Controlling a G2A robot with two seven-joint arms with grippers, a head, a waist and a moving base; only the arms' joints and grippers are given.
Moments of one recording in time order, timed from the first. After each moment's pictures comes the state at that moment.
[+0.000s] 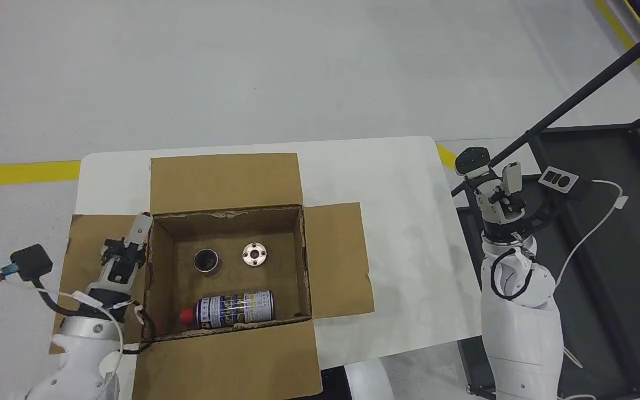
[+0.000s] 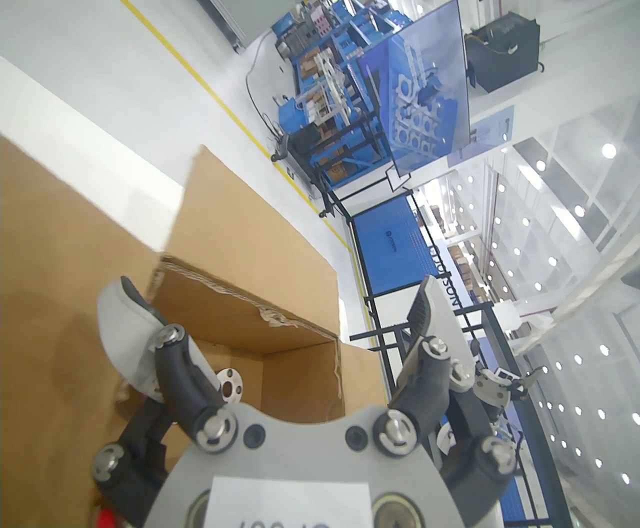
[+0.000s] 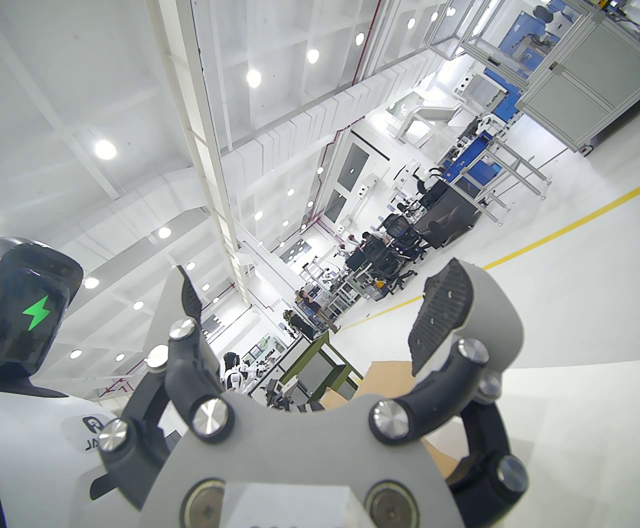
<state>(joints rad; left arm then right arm) 2.06 -1.26 -1.82 -2.35 0.25 0.04 -0.22 -1.57 -1.40 1.88 -1.80 0.39 -0.73 0.65</state>
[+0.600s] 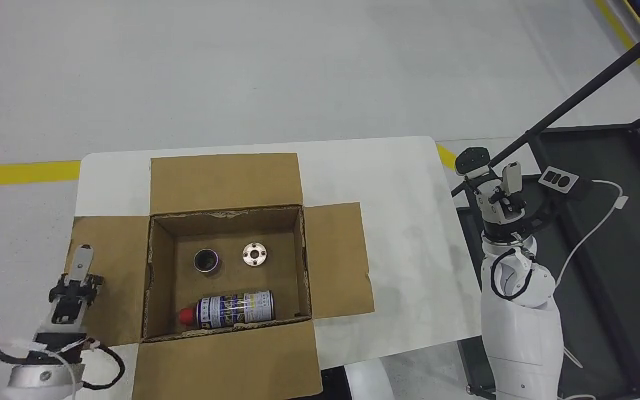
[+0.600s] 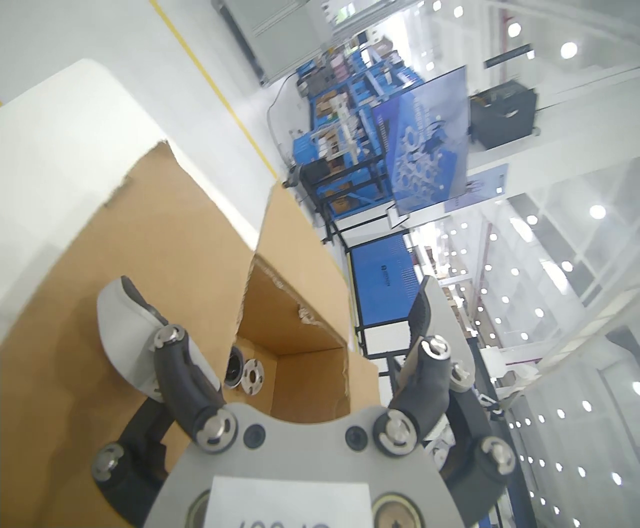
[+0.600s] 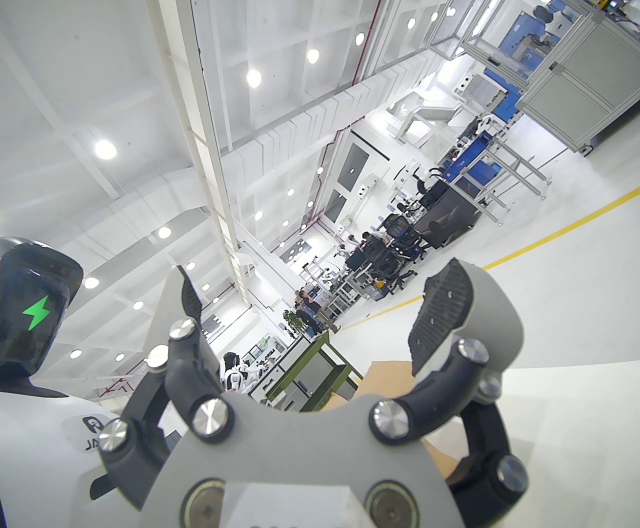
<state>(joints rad) 2.27 -1.29 -1.99 -2.35 0.03 -0.20 -0.11 -1.57 -1.40 1.88 -1.80 0.39 -0.73 0.65</state>
